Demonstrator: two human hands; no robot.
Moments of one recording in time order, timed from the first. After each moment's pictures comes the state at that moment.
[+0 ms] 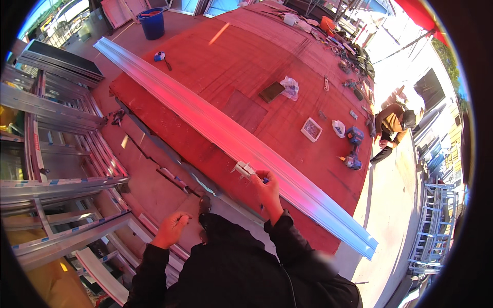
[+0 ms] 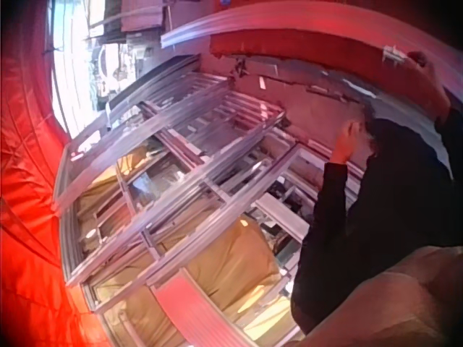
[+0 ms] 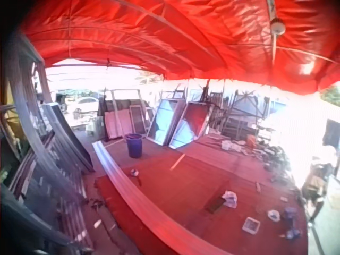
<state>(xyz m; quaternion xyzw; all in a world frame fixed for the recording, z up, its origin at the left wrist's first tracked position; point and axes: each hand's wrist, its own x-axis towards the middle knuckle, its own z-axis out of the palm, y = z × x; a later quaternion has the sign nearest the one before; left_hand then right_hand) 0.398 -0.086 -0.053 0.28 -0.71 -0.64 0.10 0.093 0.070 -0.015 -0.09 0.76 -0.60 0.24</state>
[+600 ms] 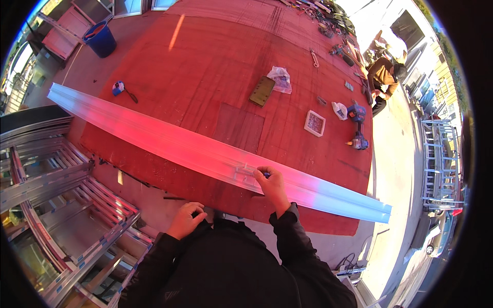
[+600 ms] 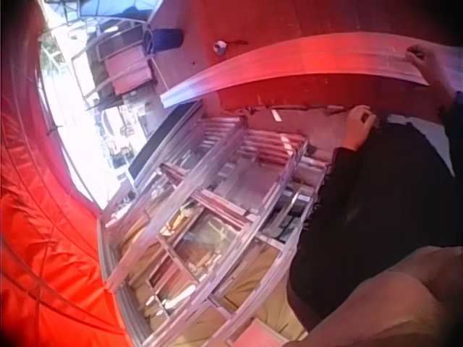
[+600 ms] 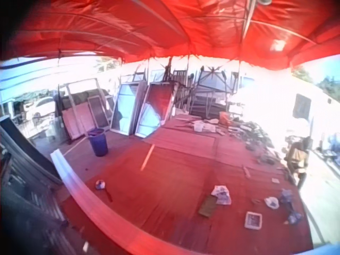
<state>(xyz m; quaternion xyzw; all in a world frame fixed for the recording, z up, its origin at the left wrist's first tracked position) 0.217 -0.302 -0.071 0.11 -0.84 -0.54 -0.01 -0.010 -0.061 -0.028 -0.05 0.84 -0.51 0.18</state>
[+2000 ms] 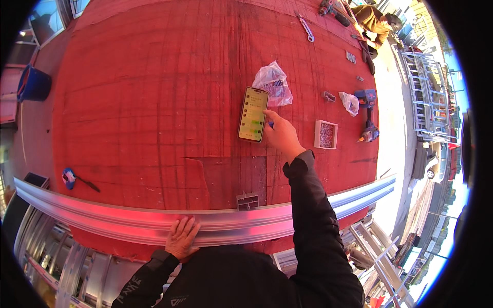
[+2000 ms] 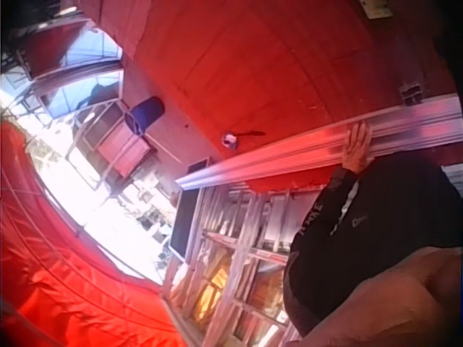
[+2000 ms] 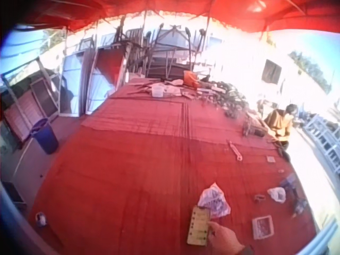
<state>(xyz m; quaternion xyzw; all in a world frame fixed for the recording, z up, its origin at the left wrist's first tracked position) 0.005 -0.481 -0.148 -0.22 -0.94 -0.20 -0.18 -0.371 -0.142 -0.105 -0.06 0.96 -0.25 0.11</state>
